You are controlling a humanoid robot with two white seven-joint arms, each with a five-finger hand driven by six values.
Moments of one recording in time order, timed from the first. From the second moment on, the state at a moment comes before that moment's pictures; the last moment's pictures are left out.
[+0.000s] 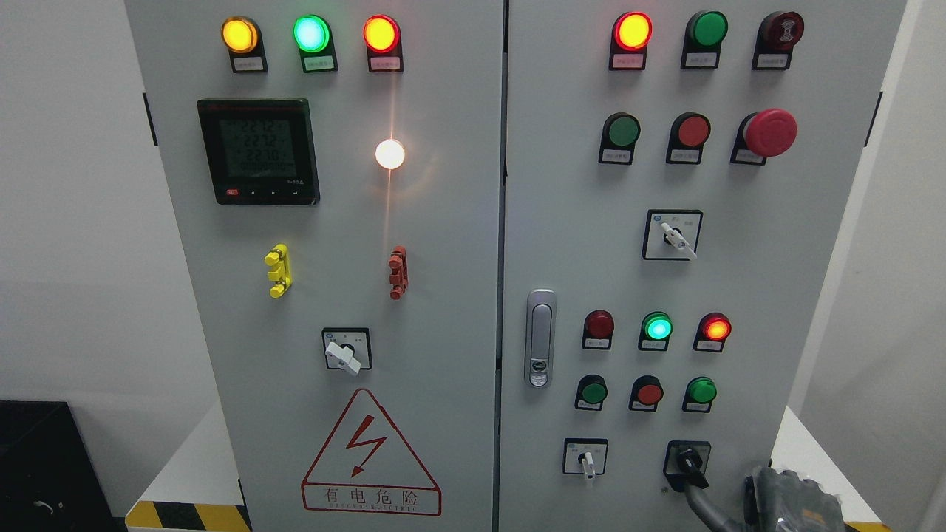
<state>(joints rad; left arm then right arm) 0.04 -0.10 -0.07 -0.08 0.08 -0.11 0.17 -0.24 0.09 -0.24 -1.70 1.41 0.19 0.26</state>
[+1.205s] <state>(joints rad) 0.04 -0.10 -0.07 -0.08 0.08 -0.11 0.18 -0.25 0.10 -0.26 -1.73 1.40 0.18 0.26</state>
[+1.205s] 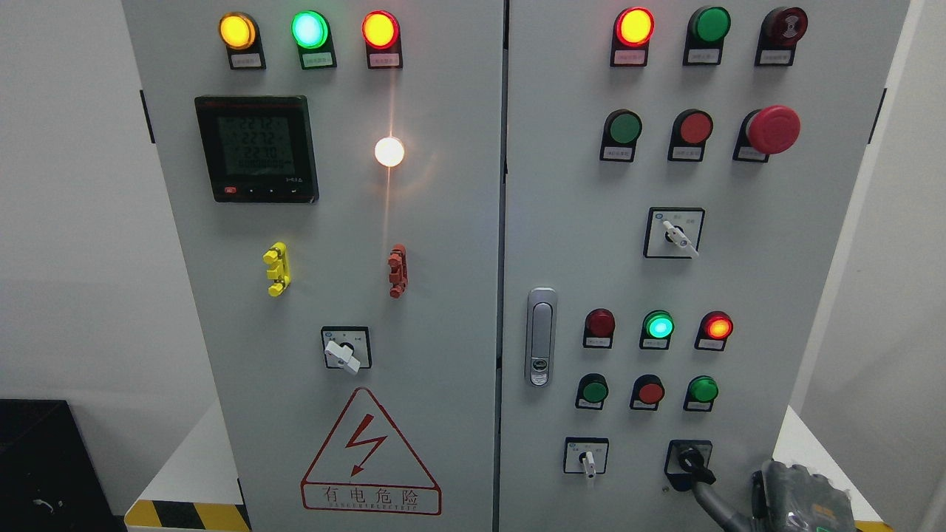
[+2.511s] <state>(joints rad) 0.04 -0.10 -0.07 -0.08 0.08 -0.11 0.18 -0.19 0.13 -0.21 -1.78 1.40 0.16 0.23</state>
